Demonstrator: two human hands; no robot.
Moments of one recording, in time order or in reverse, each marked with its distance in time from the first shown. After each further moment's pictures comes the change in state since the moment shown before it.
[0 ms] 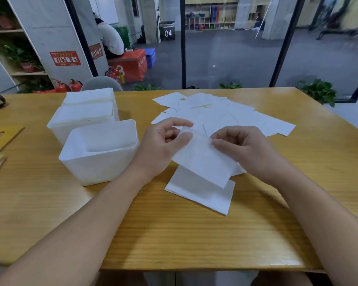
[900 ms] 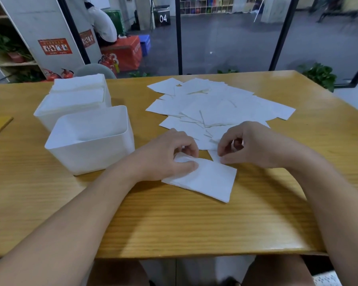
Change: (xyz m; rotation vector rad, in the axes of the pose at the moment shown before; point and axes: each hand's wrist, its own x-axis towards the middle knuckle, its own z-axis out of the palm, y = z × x) left_hand -0.013 -0.012 0.002 0.671 -0.492 0.046; right_hand -0.006 0.010 -0.025 -0.501 -0.251 0.073
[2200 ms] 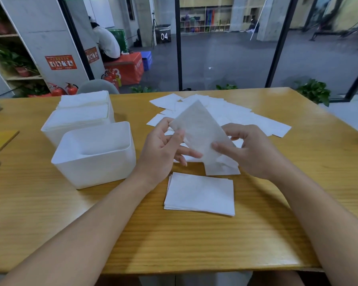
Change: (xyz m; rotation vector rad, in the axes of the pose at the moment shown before) left_hand 0.013 0.020 0.003 -0.893 0.471 -0.025; right_hand 0.007 -0.010 0.008 0.201 0.326 -0.085
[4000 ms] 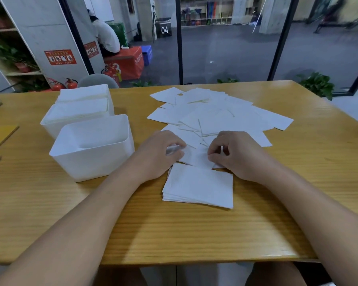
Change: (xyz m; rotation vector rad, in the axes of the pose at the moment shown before) left_hand 0.003 -0.015 -0.034 0.990 -0.206 -0.036; right_hand 0.000 0.017 0.027 -0.259 -0.113 0.038
